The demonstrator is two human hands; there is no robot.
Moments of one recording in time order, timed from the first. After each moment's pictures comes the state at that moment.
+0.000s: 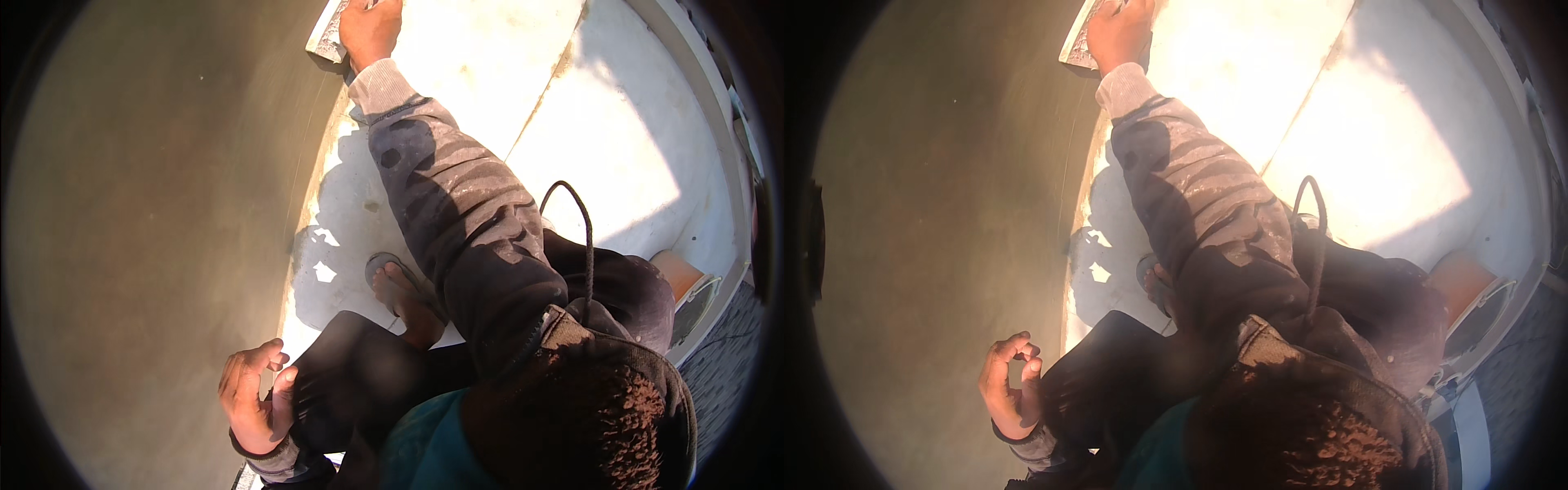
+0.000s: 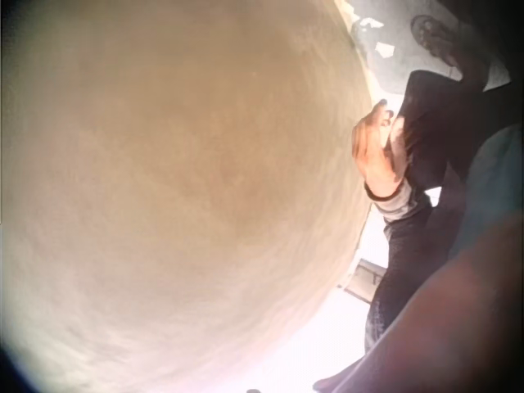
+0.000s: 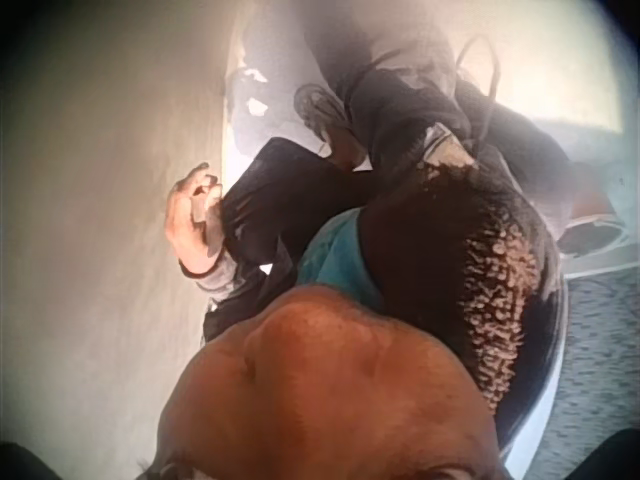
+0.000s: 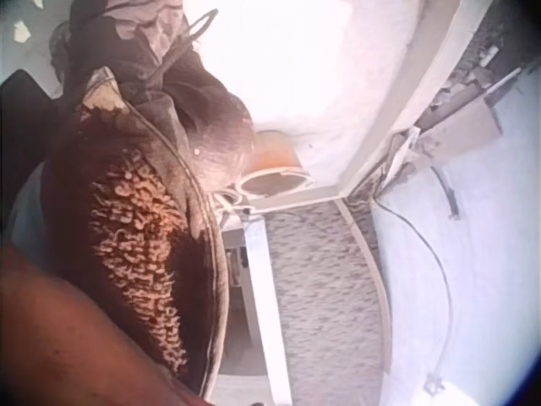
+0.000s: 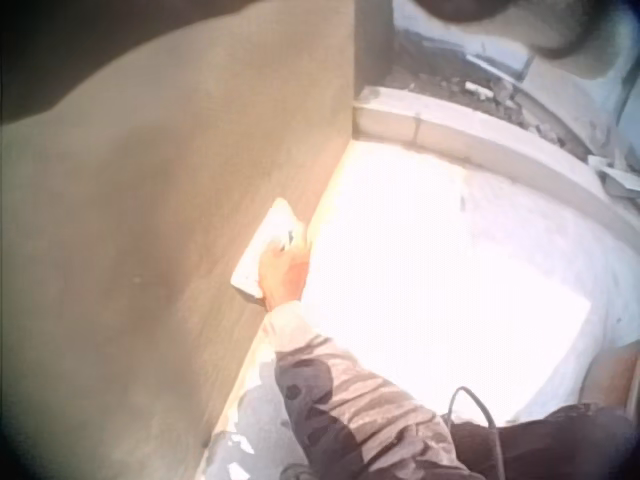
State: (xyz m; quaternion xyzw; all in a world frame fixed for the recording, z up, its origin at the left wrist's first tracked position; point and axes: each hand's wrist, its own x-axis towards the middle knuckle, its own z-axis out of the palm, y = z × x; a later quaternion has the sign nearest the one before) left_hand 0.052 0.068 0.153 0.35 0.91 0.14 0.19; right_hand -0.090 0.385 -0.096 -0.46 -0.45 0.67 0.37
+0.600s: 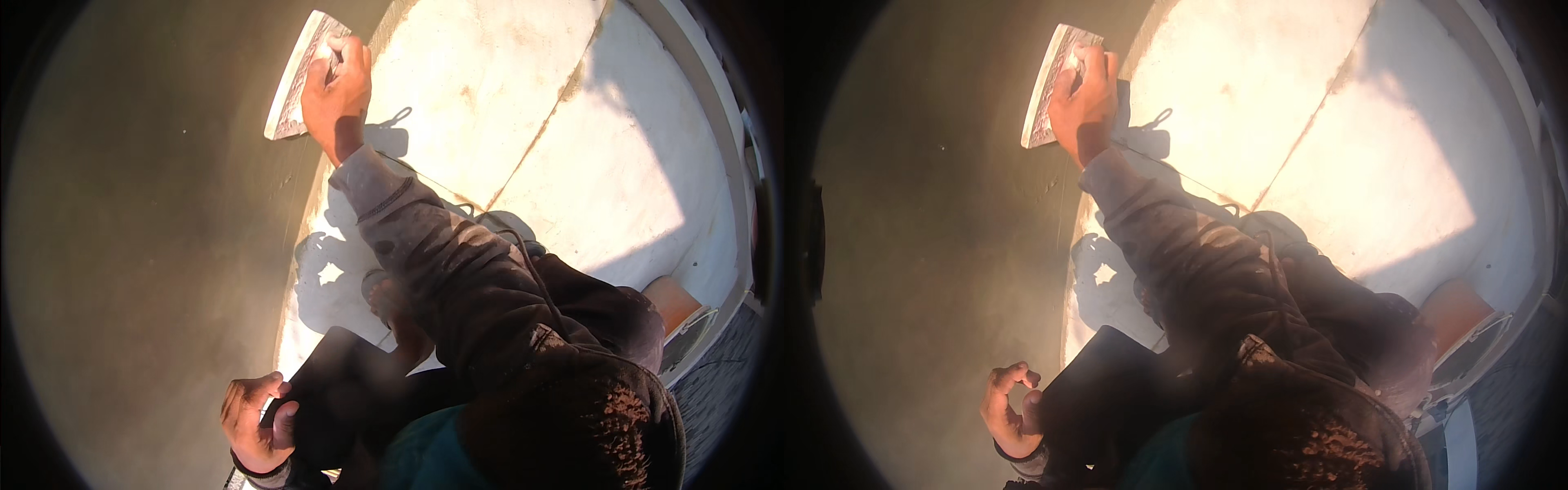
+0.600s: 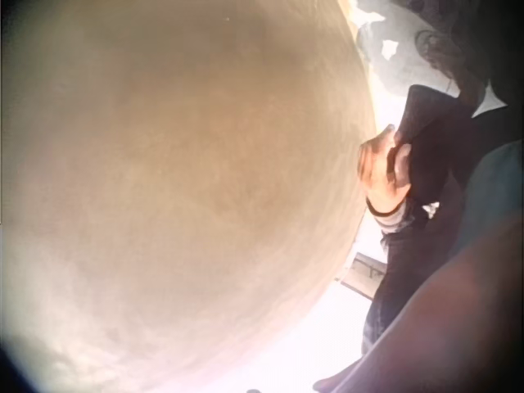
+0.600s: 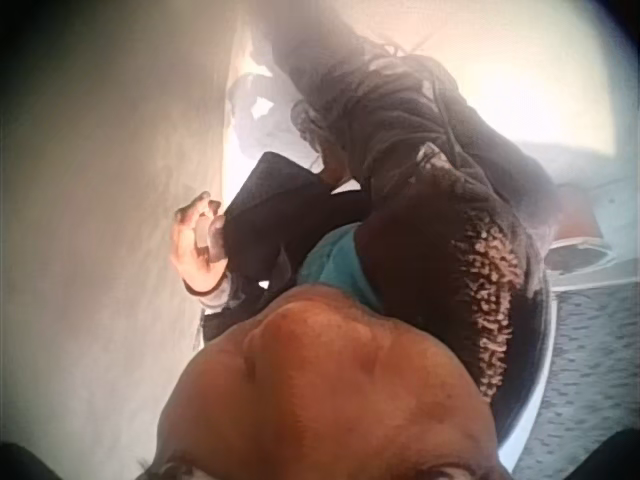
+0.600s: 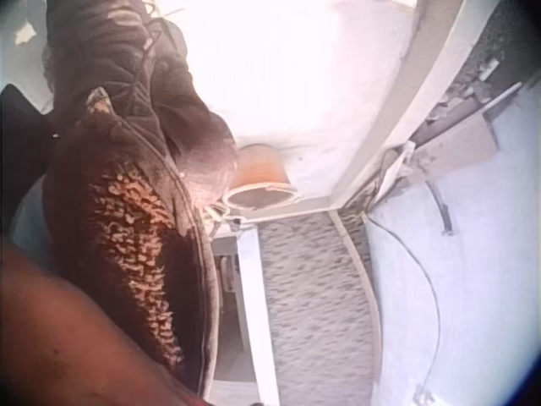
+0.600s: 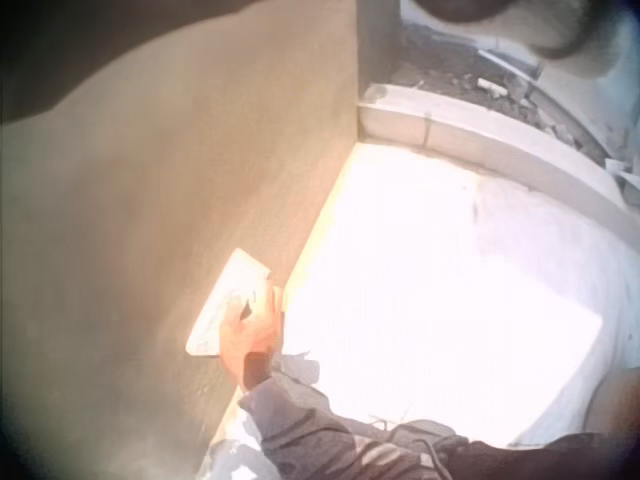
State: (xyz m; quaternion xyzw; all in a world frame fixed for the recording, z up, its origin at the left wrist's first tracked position) left_hand 0.069 0.090 0.173 0.30 0.93 0.11 0.19; right_hand -0.091 0.311 -0.104 -0.39 -0.48 0.65 0.43
